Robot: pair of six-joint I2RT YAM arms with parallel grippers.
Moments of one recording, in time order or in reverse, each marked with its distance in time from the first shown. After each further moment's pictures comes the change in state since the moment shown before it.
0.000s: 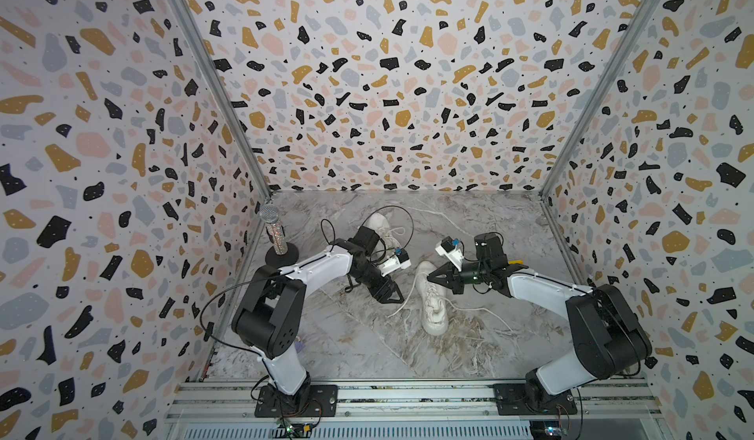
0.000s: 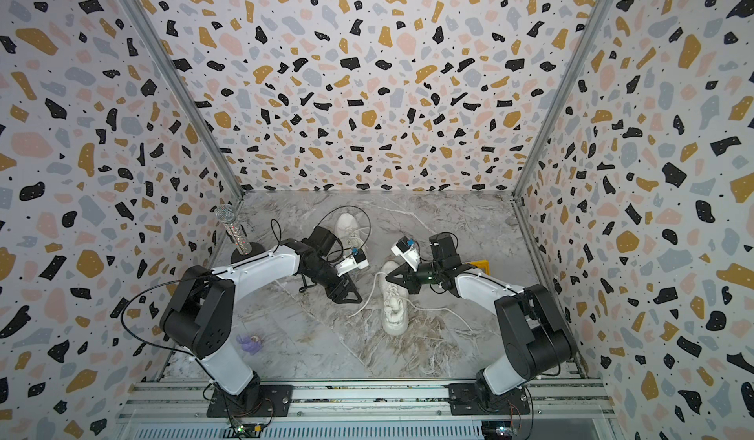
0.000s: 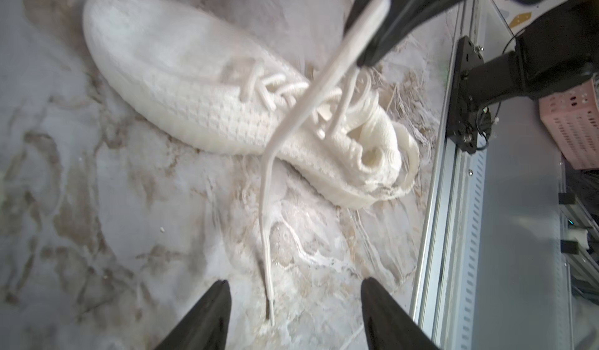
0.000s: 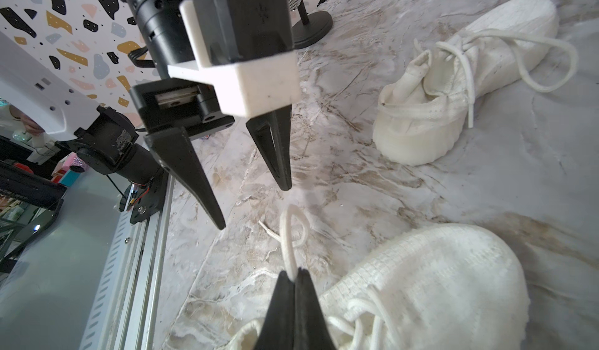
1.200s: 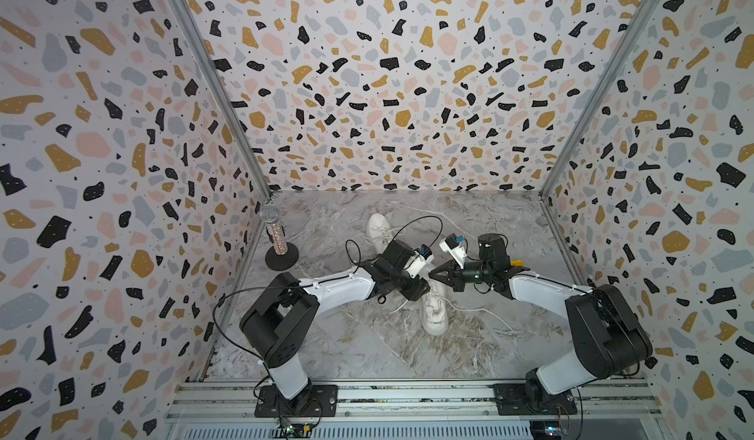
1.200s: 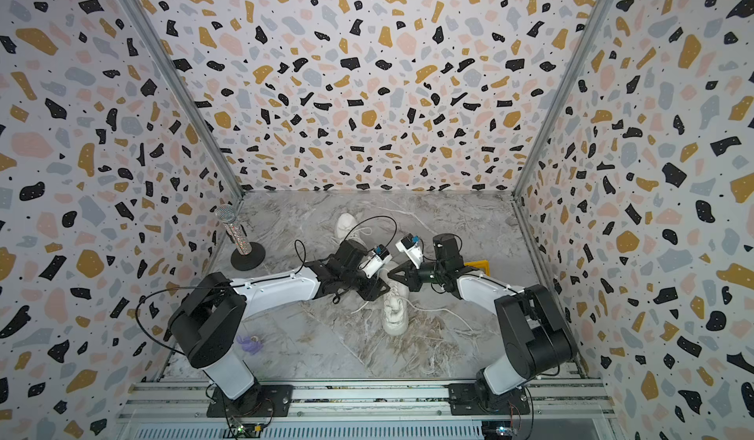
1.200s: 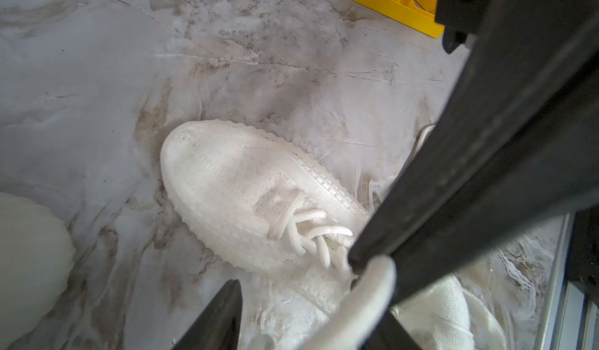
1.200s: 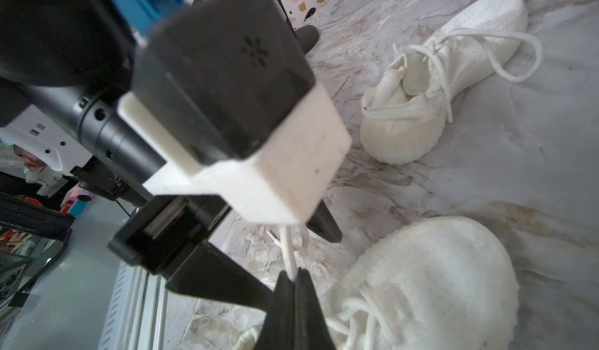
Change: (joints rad) left arm -0.241 0.000 -0.087 0.442 -0.424 -0.410; right arm -0.023 0.000 -0.025 0.080 0.000 0.114
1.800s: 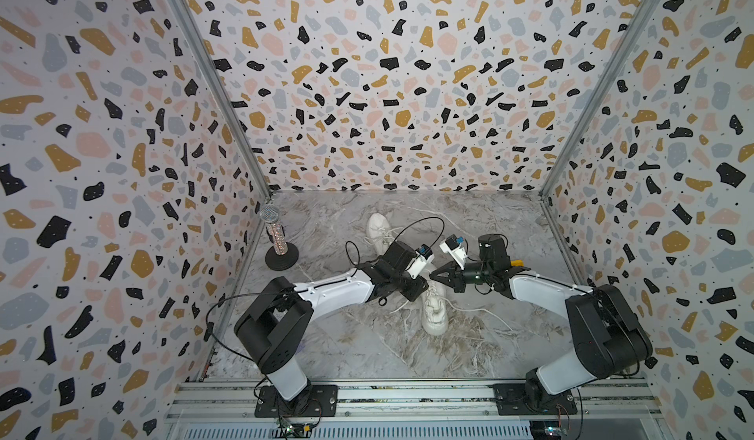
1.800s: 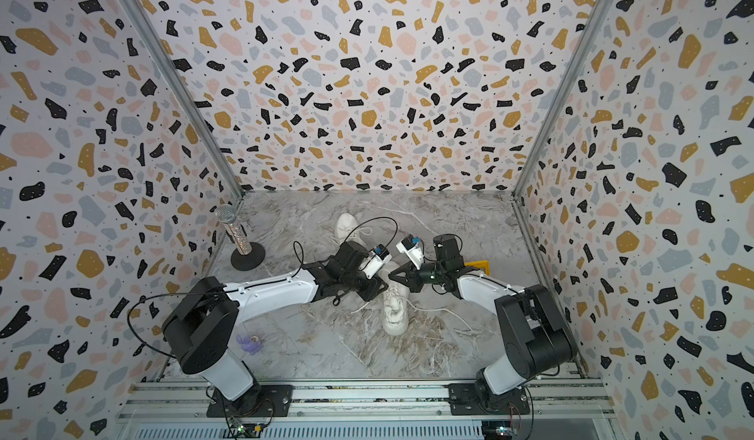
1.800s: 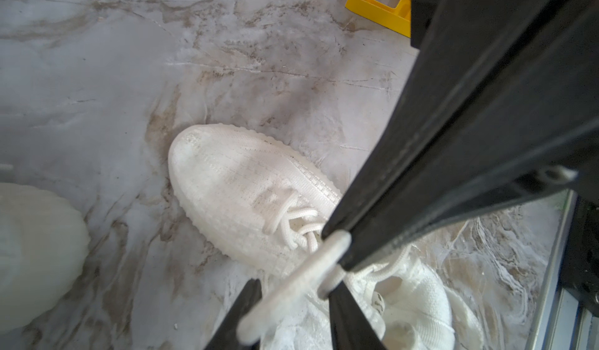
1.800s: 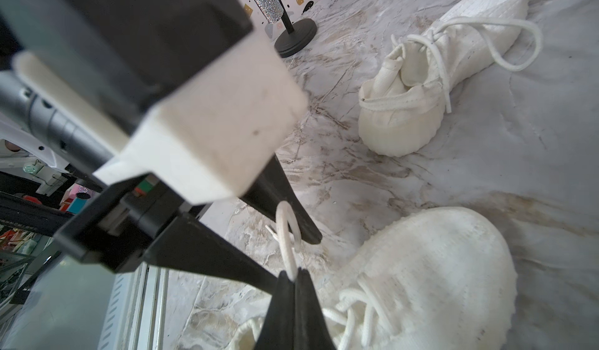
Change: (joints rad) left arm -0.023 -0.040 -0.005 -0.016 -0.034 -0.027; right arm -0.007 0.000 0.000 -0.031 0.001 -0.018
